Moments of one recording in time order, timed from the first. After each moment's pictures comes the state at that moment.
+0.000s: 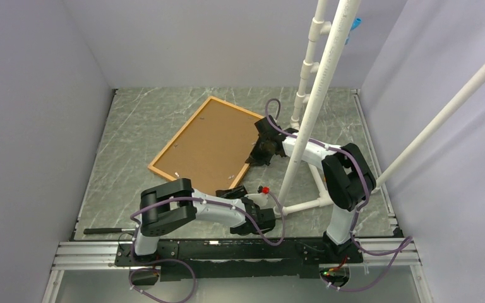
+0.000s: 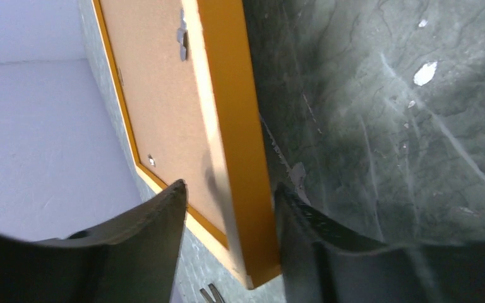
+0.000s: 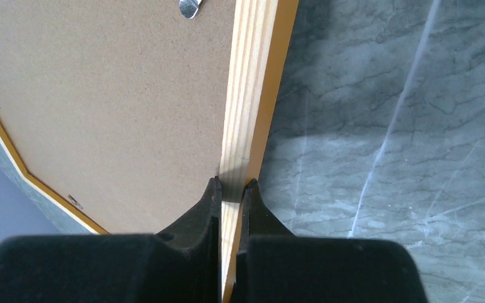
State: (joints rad) left arm -1.37 1.93 1.12 -0.82 -1.00 -0.38; right arm 0.57 1.82 1.20 -0.45 -0.09 1.05
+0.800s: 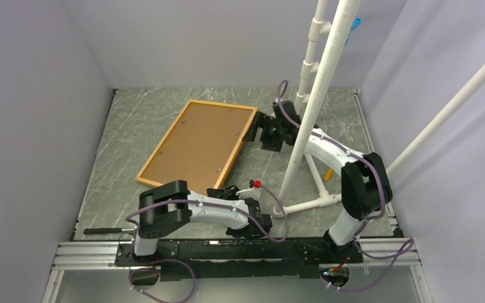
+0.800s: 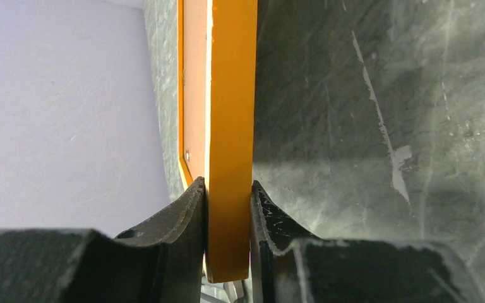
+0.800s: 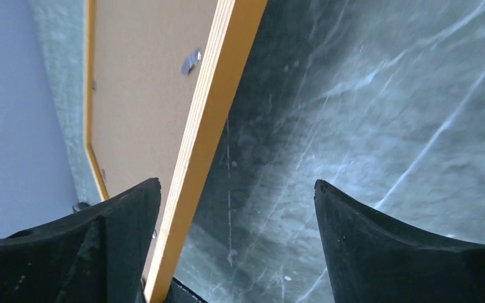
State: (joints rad) left arm -1.41 1.93 1.22 -1.30 -1.15 -0.91; right arm 0.48 1.69 1.20 -0.31 -0.25 0.76
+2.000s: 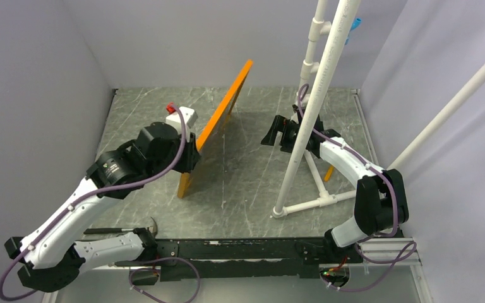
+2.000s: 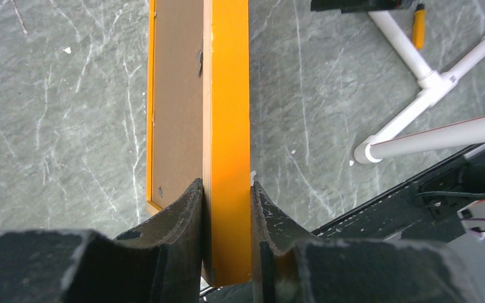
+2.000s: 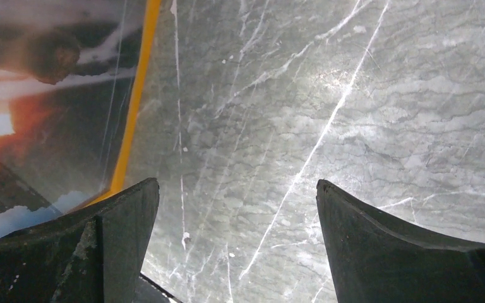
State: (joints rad) left arm -0.87 1.02 1.39 -0.96 -0.28 -0.37; right arm 0.30 1.51 1.04 -0.30 -0.31 0.59
